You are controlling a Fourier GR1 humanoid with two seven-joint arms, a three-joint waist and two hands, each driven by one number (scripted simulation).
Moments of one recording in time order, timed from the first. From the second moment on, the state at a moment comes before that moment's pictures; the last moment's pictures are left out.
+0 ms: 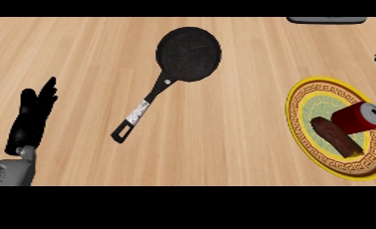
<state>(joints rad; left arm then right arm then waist) -0.12 0.44 0.01 -1.30 0.03 0.17 0.22 -0.23 -1.22 0.16 -1.49 0.07 0.44 -0.17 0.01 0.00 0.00</state>
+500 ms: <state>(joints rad) -0.11 0.42 0.05 -1.32 0.00 0.14 0.24 -0.19 -1.08 0.17 -1.50 0.30 0.44 -0.12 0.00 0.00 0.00</state>
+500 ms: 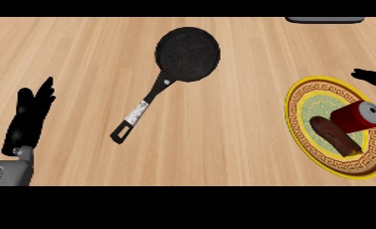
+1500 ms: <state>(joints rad) -0.13 0.39 0.12 -1.33 -0.05 0.08 0.26 -0.20 -0.86 0.08 -1.38 0.64 0.48 -0.23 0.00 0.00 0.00</state>
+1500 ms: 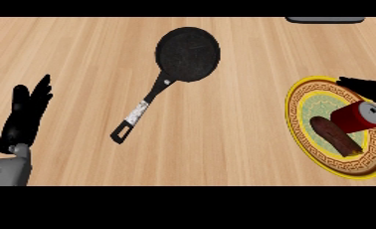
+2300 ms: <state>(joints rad) -0.14 0.34 0.16 -1.30 -0.11 0.06 0.24 -0.29 -0.74 0.06 -1.20 0.88 0.45 -0.32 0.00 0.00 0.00</state>
